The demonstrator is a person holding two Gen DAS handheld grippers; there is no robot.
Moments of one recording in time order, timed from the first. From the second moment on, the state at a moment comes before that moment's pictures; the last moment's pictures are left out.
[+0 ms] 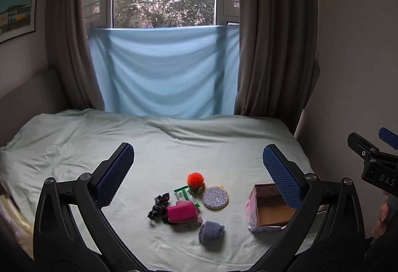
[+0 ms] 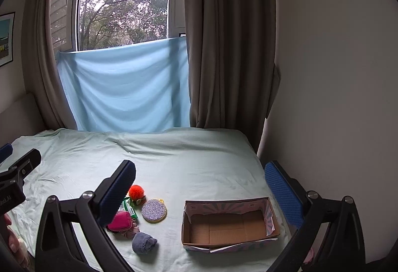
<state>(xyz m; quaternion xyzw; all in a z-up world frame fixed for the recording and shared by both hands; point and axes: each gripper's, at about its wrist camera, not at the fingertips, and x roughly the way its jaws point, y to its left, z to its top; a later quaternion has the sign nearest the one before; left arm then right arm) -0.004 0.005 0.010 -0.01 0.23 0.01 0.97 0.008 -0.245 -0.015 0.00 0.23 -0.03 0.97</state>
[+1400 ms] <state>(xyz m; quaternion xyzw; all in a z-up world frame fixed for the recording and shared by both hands) 0.193 0.190 -0.389 0.02 0.45 -0.08 0.89 0.106 -0.066 -0.380 0.07 0.39 -0.14 0.91</state>
